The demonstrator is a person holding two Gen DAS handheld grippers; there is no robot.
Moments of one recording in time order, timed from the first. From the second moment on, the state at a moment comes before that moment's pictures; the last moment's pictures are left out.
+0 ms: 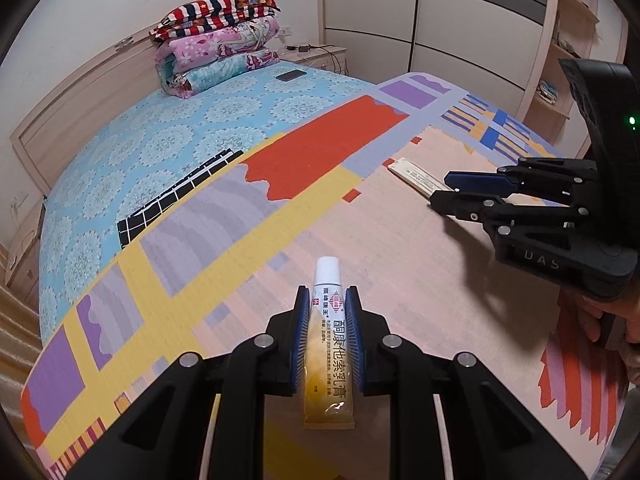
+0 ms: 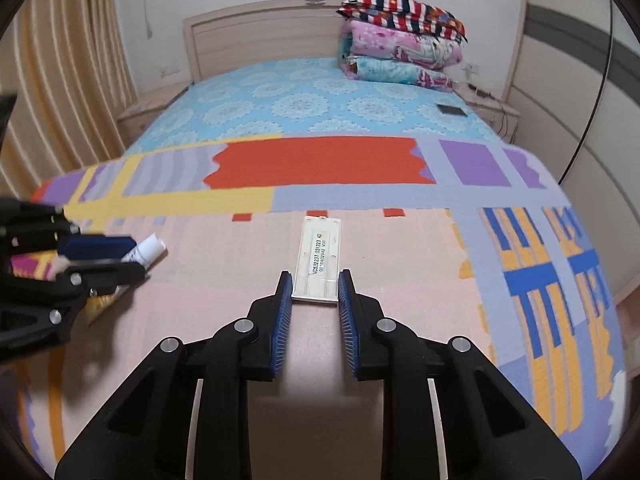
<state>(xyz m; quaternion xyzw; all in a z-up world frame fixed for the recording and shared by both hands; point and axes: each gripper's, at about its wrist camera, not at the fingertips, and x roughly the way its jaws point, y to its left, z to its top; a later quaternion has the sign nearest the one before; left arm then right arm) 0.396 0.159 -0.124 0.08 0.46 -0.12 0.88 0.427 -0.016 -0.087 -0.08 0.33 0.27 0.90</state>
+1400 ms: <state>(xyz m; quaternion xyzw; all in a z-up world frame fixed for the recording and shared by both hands) 0.190 0.045 -0.047 0.06 0.41 -0.10 0.90 0.196 -0.133 -0.046 -0.13 0.26 0.39 0.87</state>
